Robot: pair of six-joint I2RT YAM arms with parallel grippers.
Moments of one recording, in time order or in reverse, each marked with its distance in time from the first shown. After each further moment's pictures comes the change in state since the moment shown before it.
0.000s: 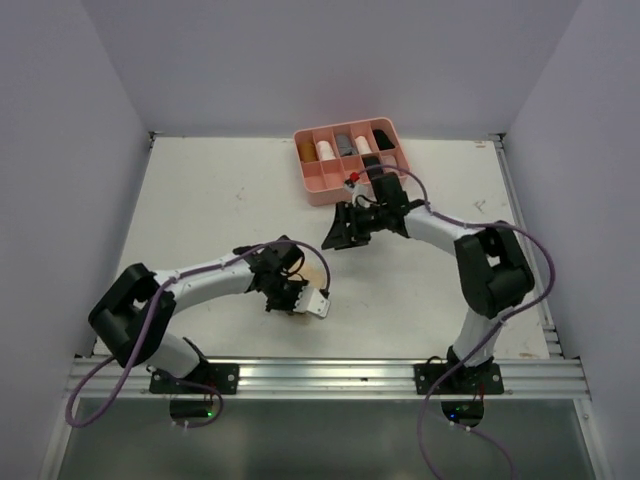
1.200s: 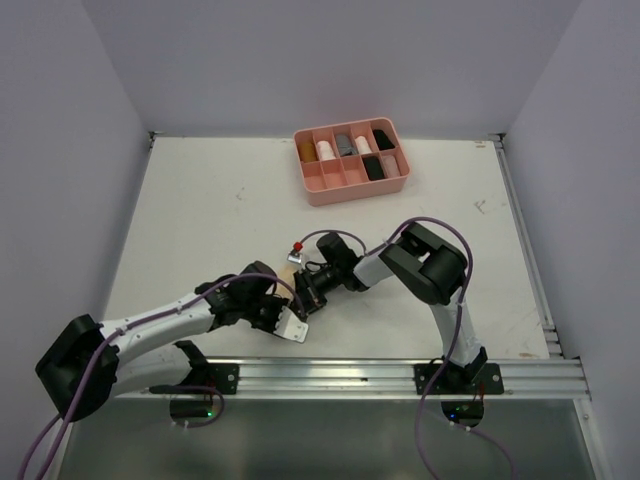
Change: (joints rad) left arm -0.017 -0.370 -0.301 0.188 -0.016 0.009; right arm 0.336 0.288 -0.186 0.595 -0.261 0.328
